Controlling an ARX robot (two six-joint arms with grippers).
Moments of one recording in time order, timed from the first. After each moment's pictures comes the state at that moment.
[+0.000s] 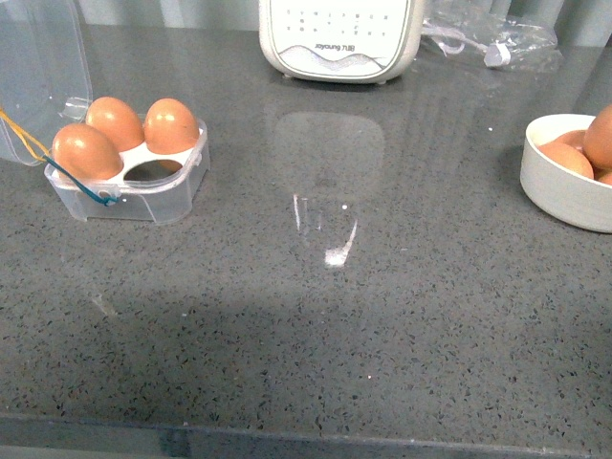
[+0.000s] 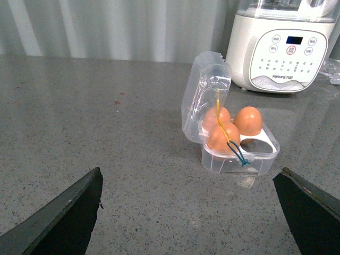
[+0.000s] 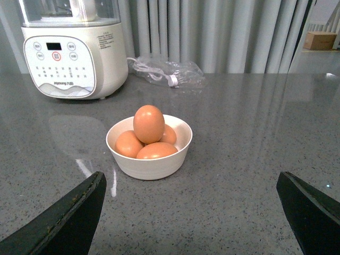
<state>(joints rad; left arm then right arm) 0.00 0.00 0.03 0.00 0.00 0.00 0.00 0.00 0.01 0.00 0.00 0.00</state>
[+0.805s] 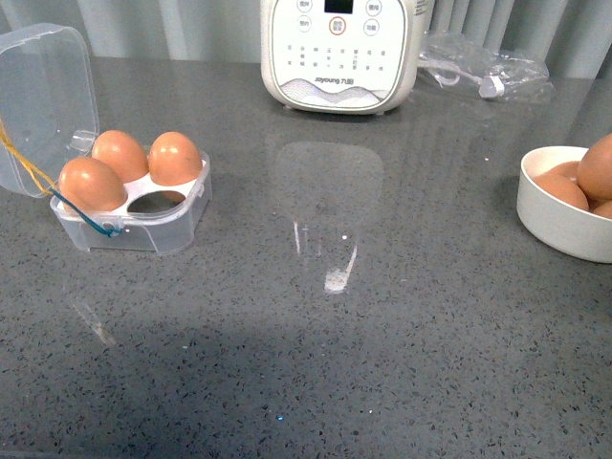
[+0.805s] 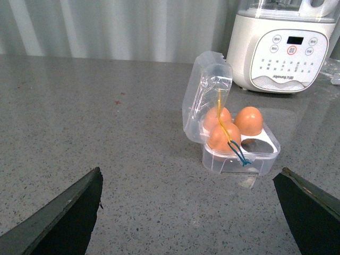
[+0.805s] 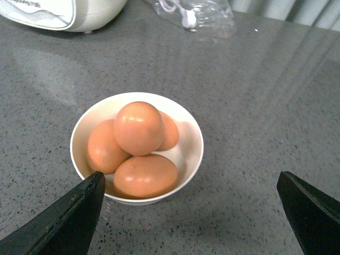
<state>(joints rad) 0.00 0.00 0.03 0.00 0.00 0.00 -0.04 1.05 0.45 0.26 -0.08 -0.17</state>
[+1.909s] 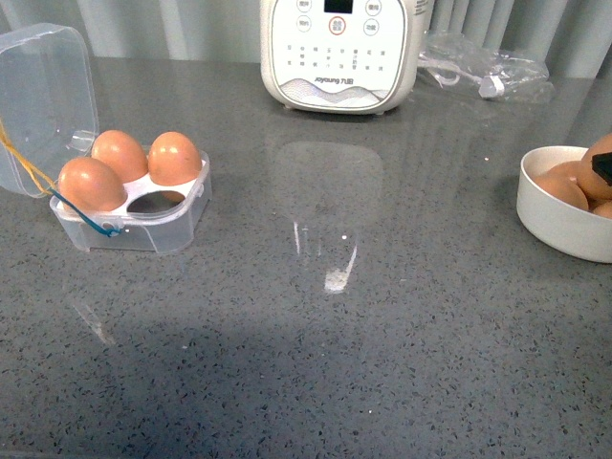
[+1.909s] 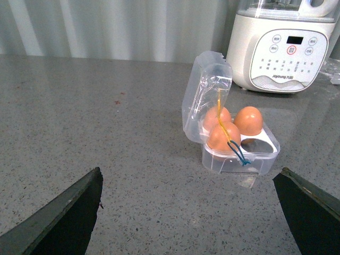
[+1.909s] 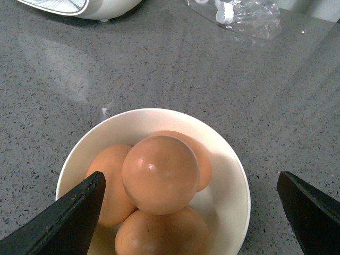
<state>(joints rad) 0.00 0.00 0.03 0.00 0.00 0.00 0.00 1.43 0.58 0.48 -0.14 -0.21</state>
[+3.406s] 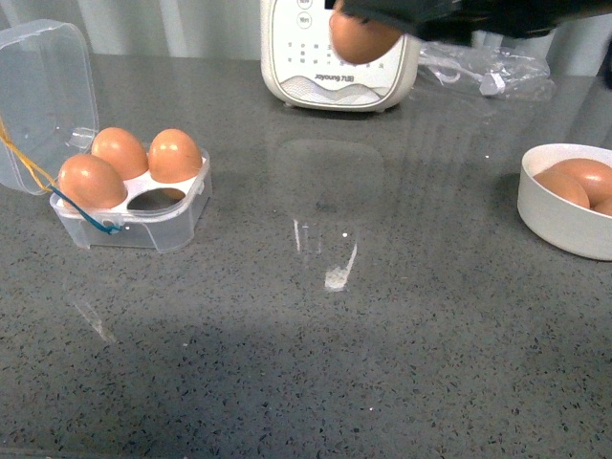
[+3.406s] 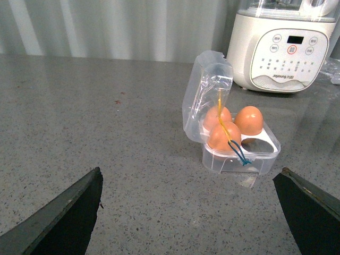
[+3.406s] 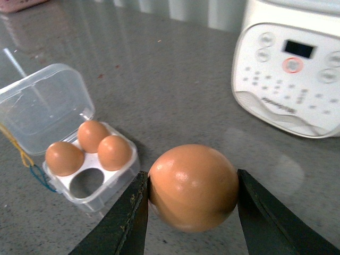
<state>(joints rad) 0.00 0.00 0.03 0.00 0.00 0.00 0.39 1.53 0.92 0.33 -0.33 0.00</state>
